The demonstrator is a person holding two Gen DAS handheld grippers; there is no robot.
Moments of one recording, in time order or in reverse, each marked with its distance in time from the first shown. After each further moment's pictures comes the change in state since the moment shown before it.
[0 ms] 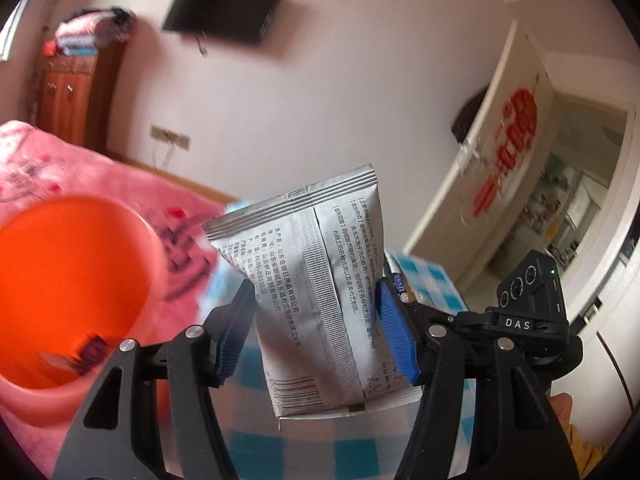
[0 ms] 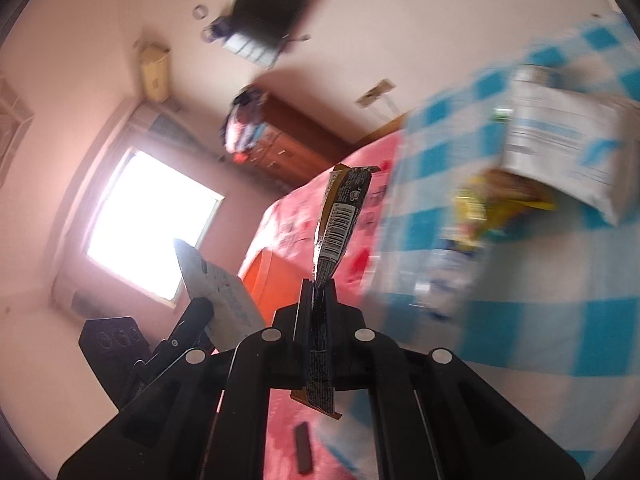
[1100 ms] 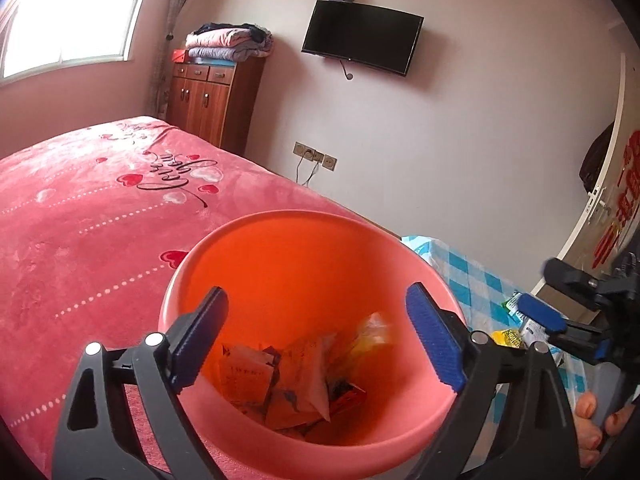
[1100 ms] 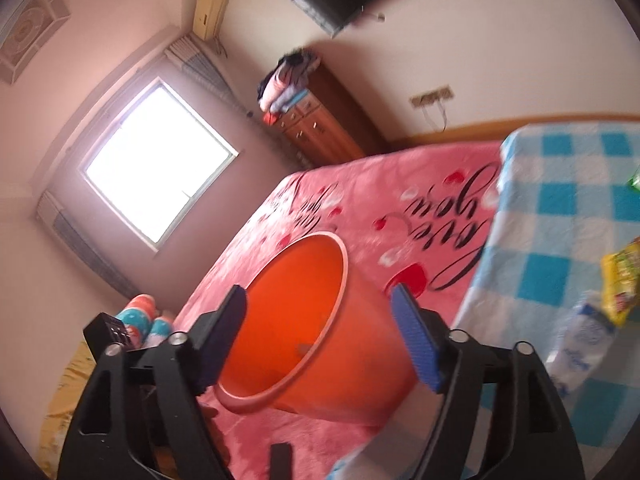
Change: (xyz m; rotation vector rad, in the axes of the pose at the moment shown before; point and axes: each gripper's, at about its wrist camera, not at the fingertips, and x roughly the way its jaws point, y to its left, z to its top) left arm -0.049 0.130 0.004 -0.127 -0.080 0.472; right arm 0.118 0.098 -0.011 -0.293 0.028 -0.056
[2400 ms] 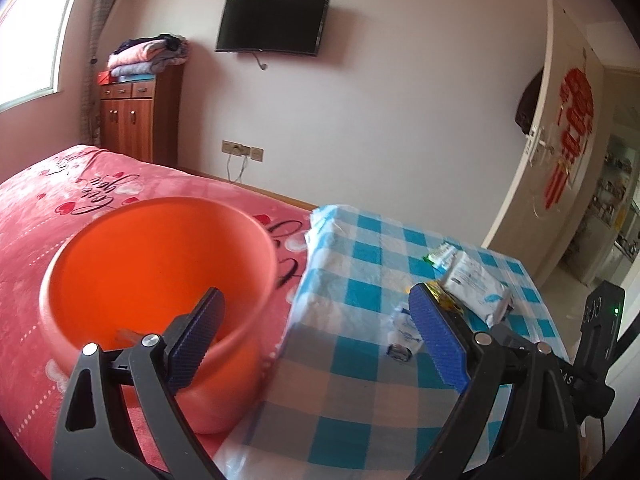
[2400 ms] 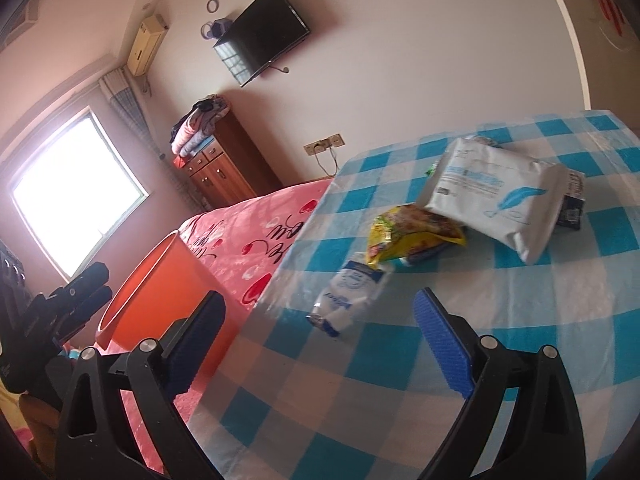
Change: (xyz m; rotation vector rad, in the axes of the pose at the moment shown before) left arm -0.019 -0.117 -0.041 0.197 0.049 -0.186; right arm -0.119 -0.116 -0.079 0.032 -0.184 -0.349
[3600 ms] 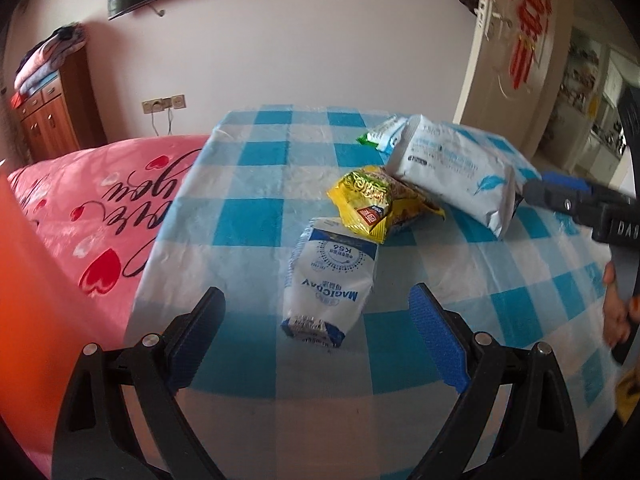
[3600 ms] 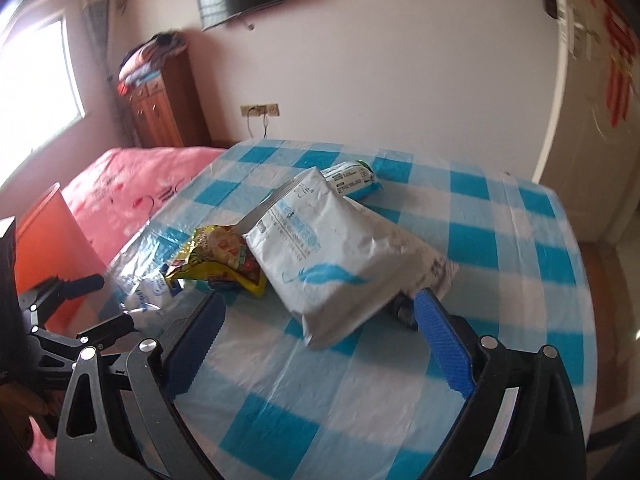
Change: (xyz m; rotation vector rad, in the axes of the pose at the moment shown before) left arm 0.155 -0.112 -0.063 0.280 0.291 -0.107; right arm 0.018 -0.095 0.067 -0.303 0.142 -0.317
